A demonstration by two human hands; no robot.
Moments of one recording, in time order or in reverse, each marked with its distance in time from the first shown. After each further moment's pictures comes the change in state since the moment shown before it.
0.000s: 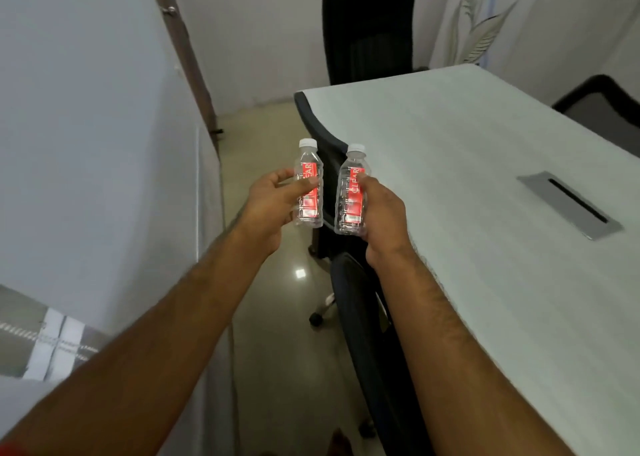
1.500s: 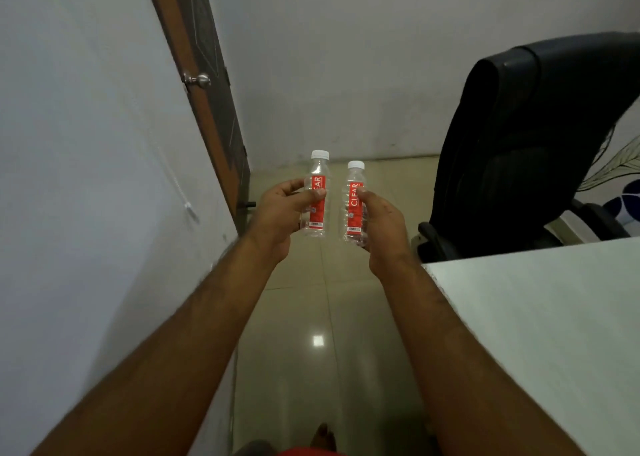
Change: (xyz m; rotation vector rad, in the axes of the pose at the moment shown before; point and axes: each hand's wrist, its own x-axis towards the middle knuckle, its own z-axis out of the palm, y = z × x) left_hand 0.918 0.196 -0.227 -0.036 0.129 0.013; right_hand 0.812 -0.117 0.547 -0.069 -0.175 0.021
